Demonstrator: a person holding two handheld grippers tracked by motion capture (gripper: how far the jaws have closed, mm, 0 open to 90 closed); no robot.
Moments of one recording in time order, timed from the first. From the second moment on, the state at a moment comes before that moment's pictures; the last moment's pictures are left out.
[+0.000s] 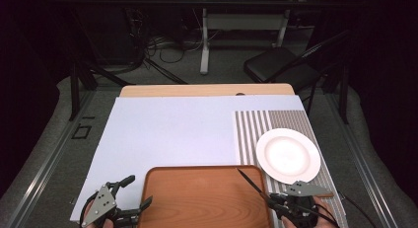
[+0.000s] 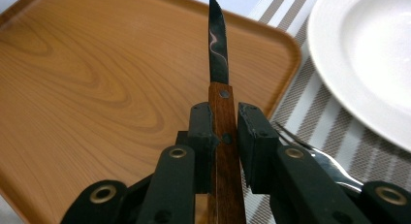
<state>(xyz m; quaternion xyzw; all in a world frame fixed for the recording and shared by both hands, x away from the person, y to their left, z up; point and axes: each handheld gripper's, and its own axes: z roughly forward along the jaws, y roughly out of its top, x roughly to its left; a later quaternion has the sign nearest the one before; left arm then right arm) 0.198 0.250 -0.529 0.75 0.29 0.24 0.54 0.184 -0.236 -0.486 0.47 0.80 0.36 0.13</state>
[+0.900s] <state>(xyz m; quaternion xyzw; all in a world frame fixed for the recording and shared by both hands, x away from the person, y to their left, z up) 0.198 0.251 -0.530 0.75 0.29 0.24 0.54 0.194 -0.205 -0.530 0.50 0.80 0.33 0.08</state>
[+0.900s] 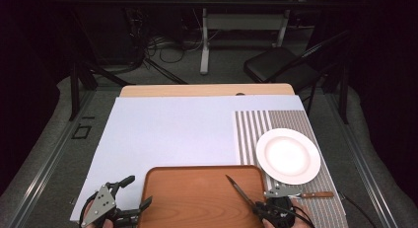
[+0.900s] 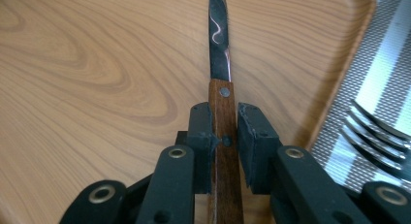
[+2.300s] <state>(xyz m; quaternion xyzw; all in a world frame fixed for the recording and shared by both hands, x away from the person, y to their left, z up) 0.199 0.252 -0.531 0.75 0.30 0.24 0.54 0.212 -0.186 -0.528 0.42 0.83 0.36 0.08</state>
